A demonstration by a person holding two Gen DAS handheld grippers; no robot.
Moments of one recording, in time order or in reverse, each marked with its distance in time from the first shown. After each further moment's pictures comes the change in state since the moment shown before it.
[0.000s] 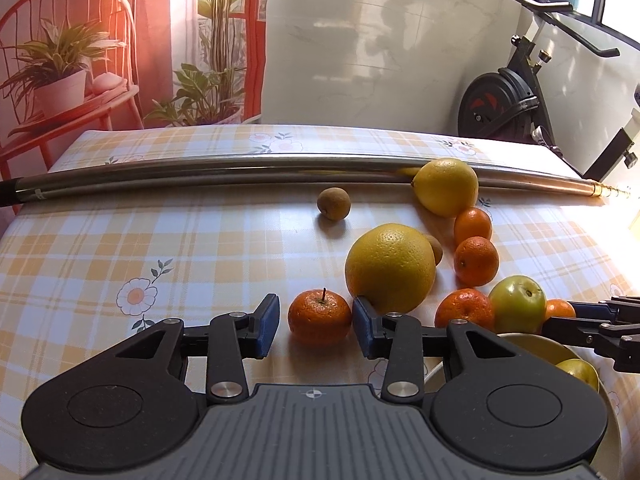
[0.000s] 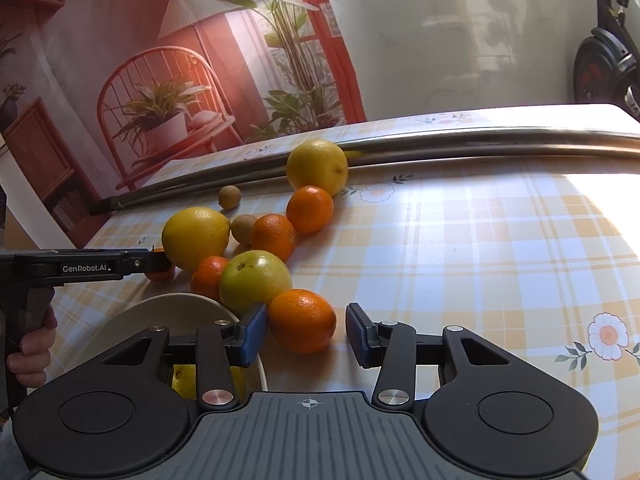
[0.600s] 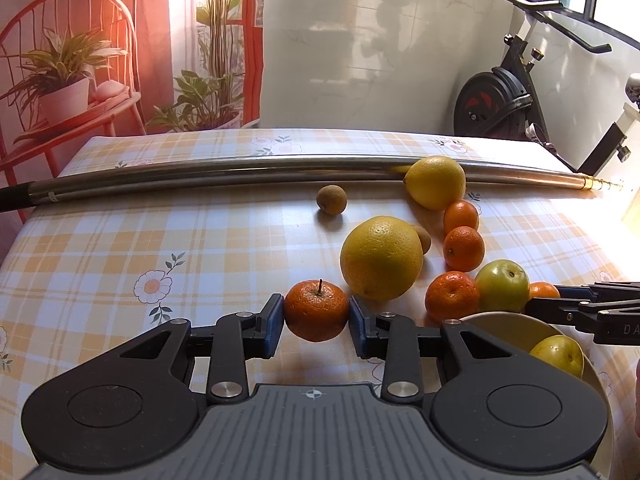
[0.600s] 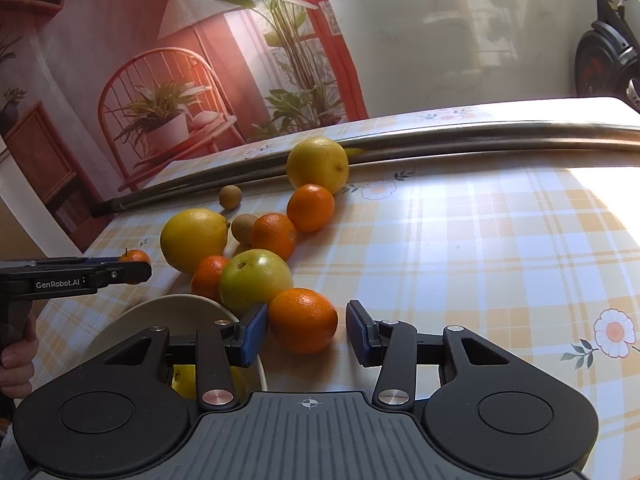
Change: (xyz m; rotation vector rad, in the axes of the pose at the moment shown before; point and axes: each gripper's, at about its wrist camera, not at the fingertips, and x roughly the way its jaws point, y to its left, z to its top) left arm -0.030 0.001 -0.009 0.018 -0.009 -0.002; right arm 0.001 -0.002 0.000 0.013 0.003 0.013
